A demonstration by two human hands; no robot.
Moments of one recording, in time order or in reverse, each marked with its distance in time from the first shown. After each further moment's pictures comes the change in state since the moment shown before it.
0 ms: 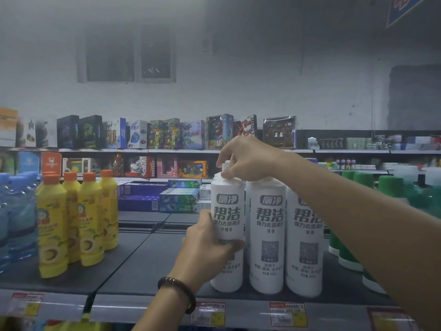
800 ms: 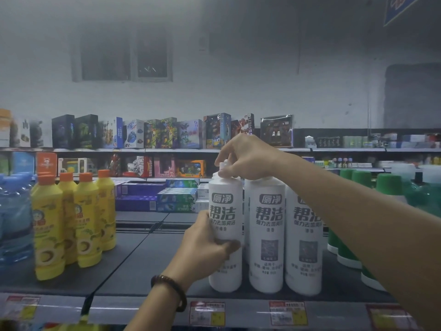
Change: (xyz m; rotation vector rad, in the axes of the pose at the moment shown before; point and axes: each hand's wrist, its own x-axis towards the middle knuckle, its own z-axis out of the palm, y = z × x) left_hand 0.003 -0.002 -0.007 -0.011 -0.098 -0.034; right_hand 0.010 0.014 0.006 0.095 0.033 0.003
